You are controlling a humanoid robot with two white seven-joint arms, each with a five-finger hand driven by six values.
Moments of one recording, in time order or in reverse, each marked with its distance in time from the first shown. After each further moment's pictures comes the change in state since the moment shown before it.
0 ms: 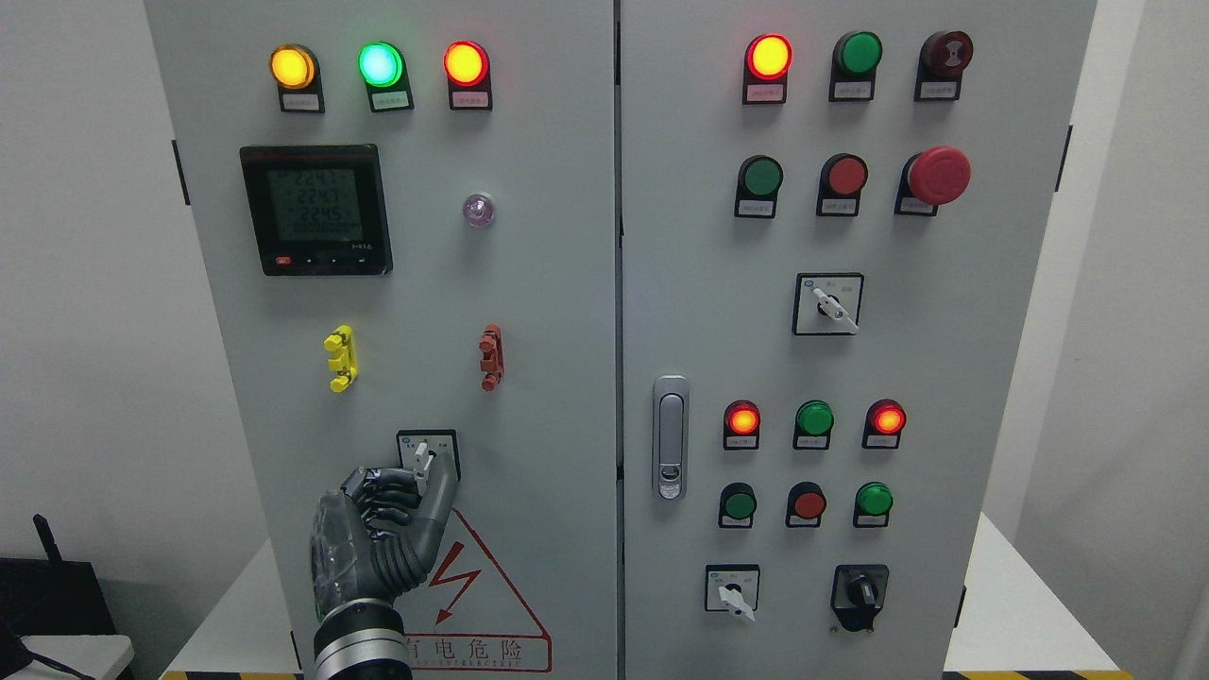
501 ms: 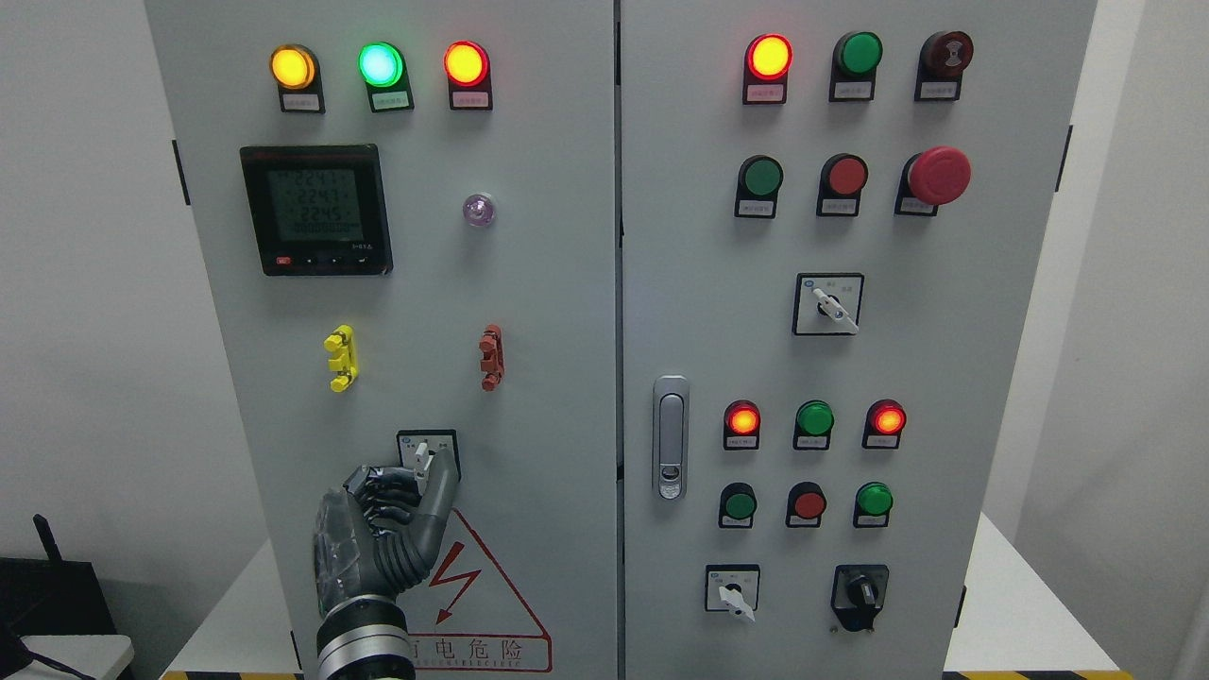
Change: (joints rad) left arm -0.006 -0.001 -0.003 0.004 0.001 0.006 0.004; right arm 0.000 0.000 0.000 0.000 0.000 0.000 0.000
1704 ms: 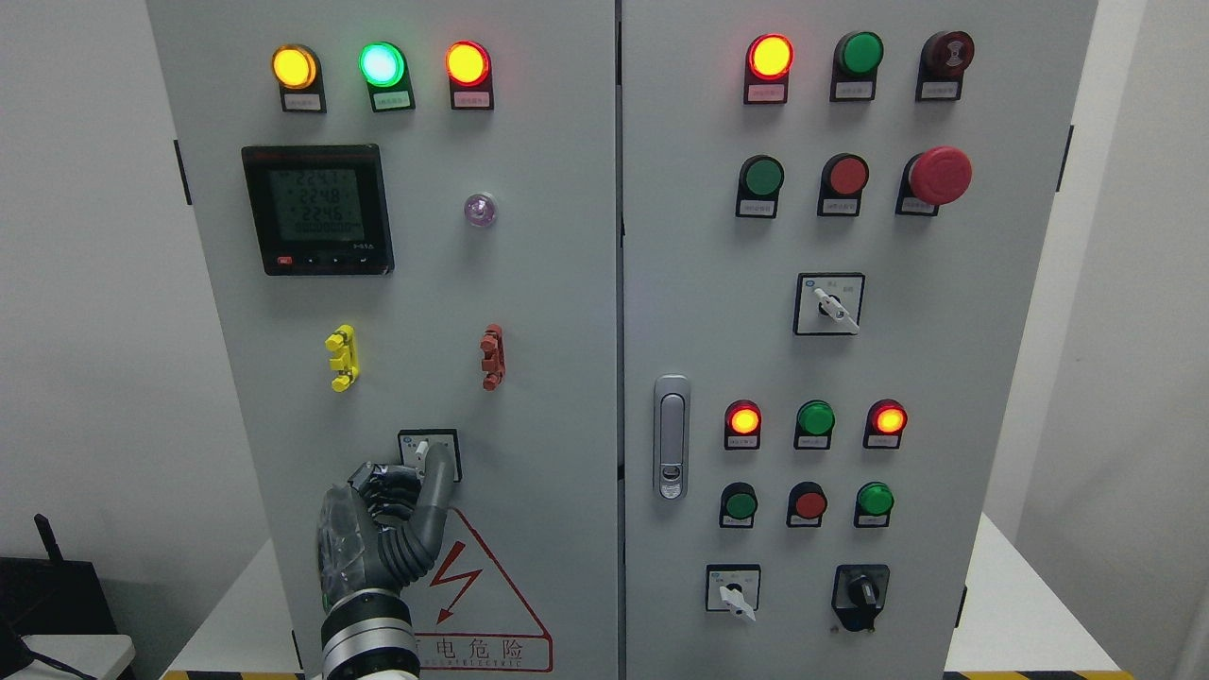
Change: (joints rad) left arm -0.016 -0.002 -0.009 0.002 -0.002 0.025 0.008; right arm 0.000 0.000 0.000 0.000 0.000 0.000 0.000
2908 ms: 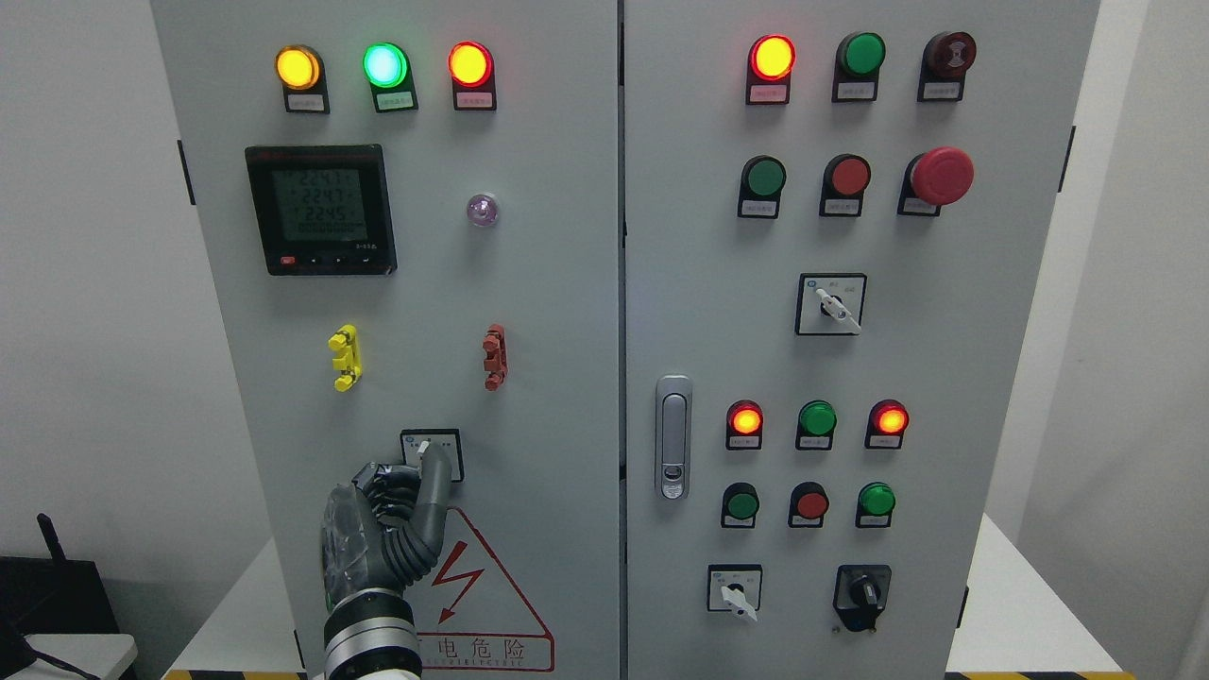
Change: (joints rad) left arm -0.001 -0.001 -0.002 0.000 -0.001 0.009 -0.007; right arm 0.000 0.000 0.000 0.000 0.000 0.000 0.000
